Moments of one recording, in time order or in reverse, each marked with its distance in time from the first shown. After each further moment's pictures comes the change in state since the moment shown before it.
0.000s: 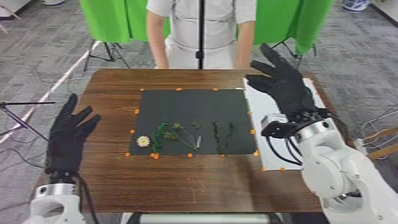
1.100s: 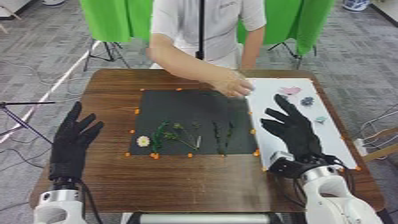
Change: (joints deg) left arm 1.2 -2.6 -0.5 0.6 1.0 -1.5 -0.7; right arm -16.9 -3.9 4.7 -0.7 -1.1 2.7 -1.2
